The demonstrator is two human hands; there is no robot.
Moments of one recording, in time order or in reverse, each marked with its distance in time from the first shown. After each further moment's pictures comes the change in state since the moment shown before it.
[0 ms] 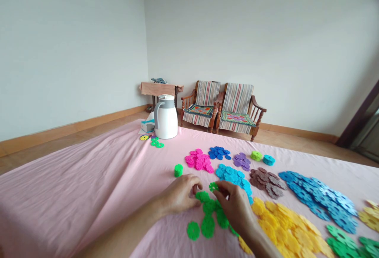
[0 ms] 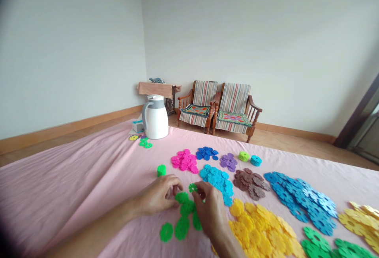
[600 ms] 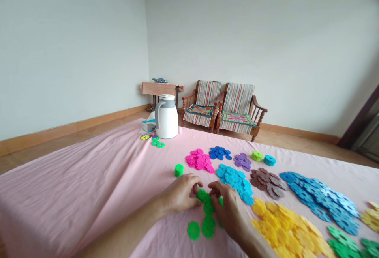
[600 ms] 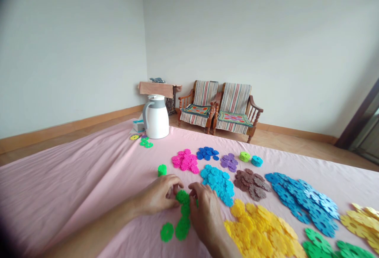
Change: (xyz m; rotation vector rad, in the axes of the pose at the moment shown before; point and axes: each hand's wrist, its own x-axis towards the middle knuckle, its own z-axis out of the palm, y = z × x) left_hand 0.000 0.001 0.001 -0.013 0.017 0.005; right_hand -0.009 -0.003 0.008 -0.121 -0.081 -0.102
